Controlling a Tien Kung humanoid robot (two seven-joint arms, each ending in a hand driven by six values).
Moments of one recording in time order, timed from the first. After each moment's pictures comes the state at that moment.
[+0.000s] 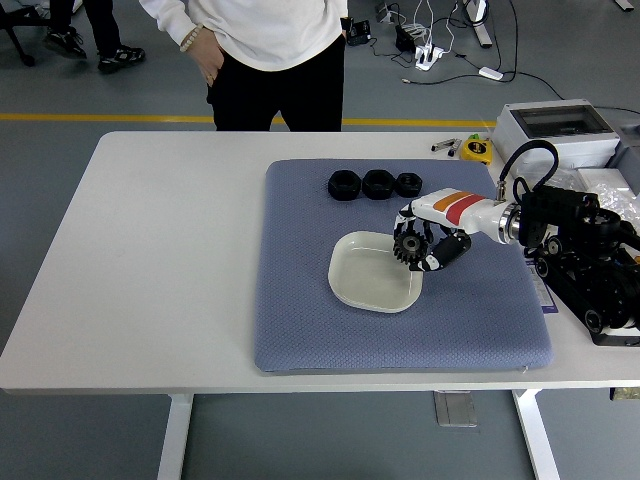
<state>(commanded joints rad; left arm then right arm) -0.06 0.13 -0.35 -0.21 0.30 0.16 0.05 0.96 -0.18 0.65 0.61 -2.05 0.12 0.49</state>
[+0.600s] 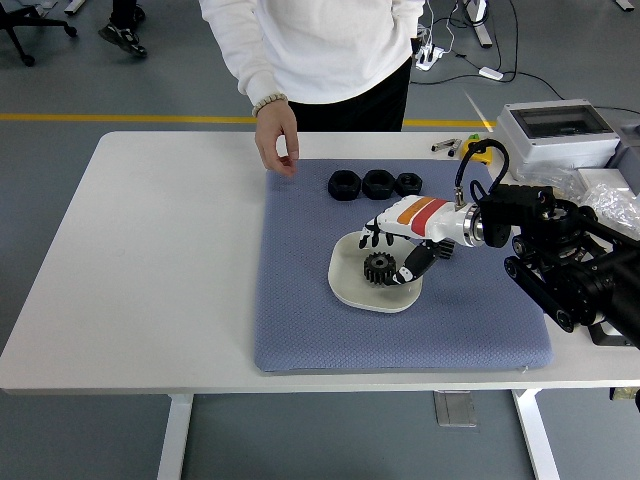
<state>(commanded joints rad) -0.06 0.14 -0.36 -0.21 0.32 0.16 0.06 1.00 -0.13 0.59 0.60 -2.19 0.11 0.53</state>
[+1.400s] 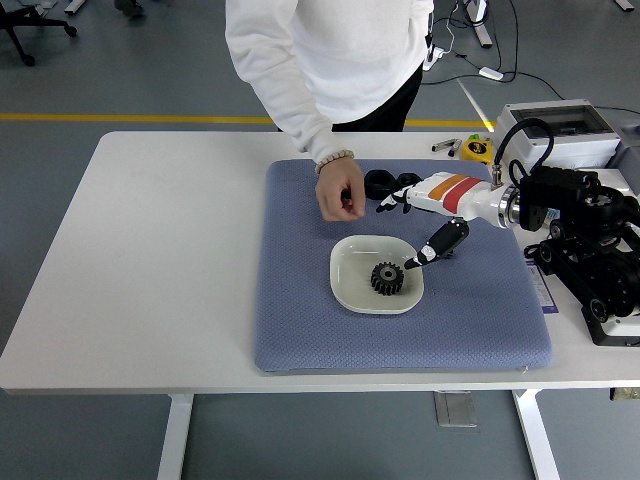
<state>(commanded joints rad) -0.05 0.13 -0.37 -0.21 0.34 0.16 0.06 0.97 -0.22 0.76 0.65 -2.20 0.14 0.53</state>
